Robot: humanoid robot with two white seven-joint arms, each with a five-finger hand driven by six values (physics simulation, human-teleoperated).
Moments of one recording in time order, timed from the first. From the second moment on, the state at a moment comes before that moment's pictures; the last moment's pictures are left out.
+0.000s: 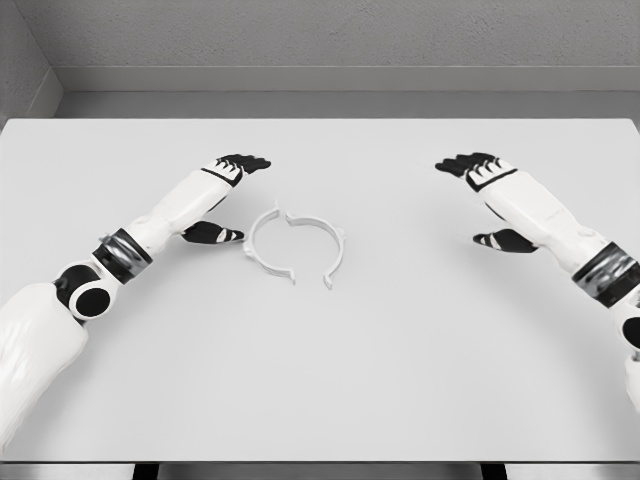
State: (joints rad) left arm -0.46 0.43 -0.53 -1.12 -0.52 -0.61 0.07; right arm -0.13 -0.36 -0.12 -1.62 0.65 -0.60 0.42
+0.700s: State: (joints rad) left arm -0.47 0.46 -0.52 -1.11 -0.52 -0.61 0.07; right arm -0.11 -0.36 -0.33 -1.65 0.60 -0.61 0.60
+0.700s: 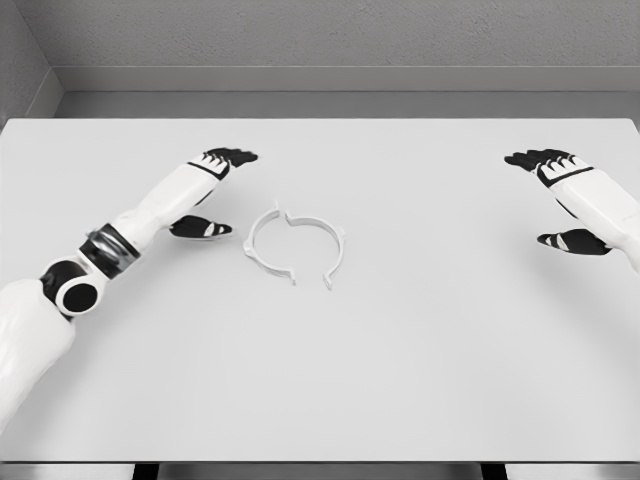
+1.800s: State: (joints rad) left arm -0.50 0.48 -0.52 -1.09 -0.52 -0.61 0.07; right arm -0.27 -0.26 0.24 -1.65 0.64 -0.61 0.61
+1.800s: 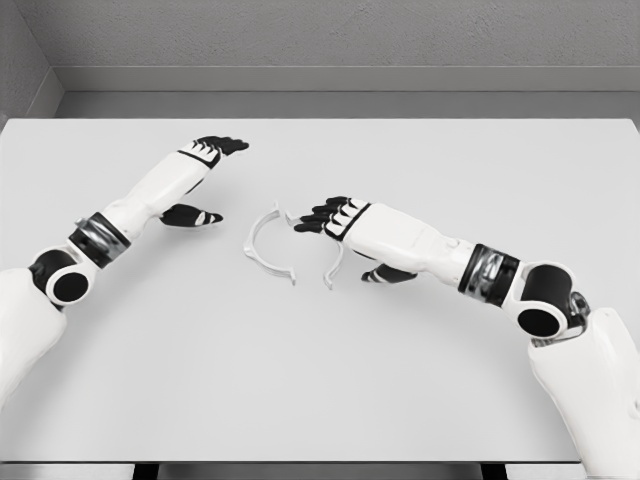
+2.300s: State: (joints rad) left arm -0.51 0.48 -0.52 -1.07 -0.52 -0.61 0.07; right arm -0.31 -0.20 0.26 -1.53 0.68 -0.61 0.60
